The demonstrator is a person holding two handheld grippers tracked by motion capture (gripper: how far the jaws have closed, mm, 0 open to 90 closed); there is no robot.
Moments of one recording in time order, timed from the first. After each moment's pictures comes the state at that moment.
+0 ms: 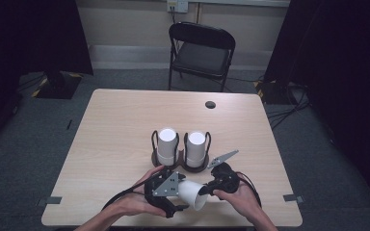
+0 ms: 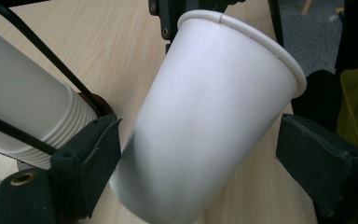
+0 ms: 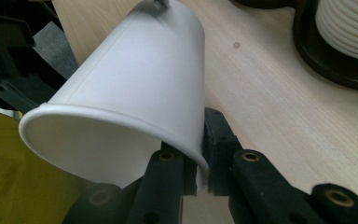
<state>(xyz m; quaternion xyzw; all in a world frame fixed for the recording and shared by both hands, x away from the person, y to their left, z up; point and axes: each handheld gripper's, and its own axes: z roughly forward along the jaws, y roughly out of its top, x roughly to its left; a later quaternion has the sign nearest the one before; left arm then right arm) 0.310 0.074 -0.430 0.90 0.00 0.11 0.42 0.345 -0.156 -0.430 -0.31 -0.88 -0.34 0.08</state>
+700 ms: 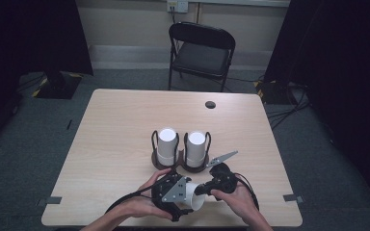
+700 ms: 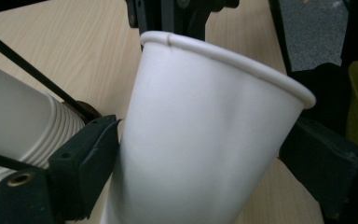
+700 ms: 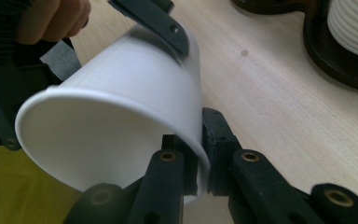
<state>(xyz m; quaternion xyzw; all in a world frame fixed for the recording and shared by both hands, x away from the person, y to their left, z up) 0.306 0.057 -0.439 0.90 -0.01 0.13 0.41 0.345 -0.153 -0.436 -0.33 -0.87 -0.36 0.10</state>
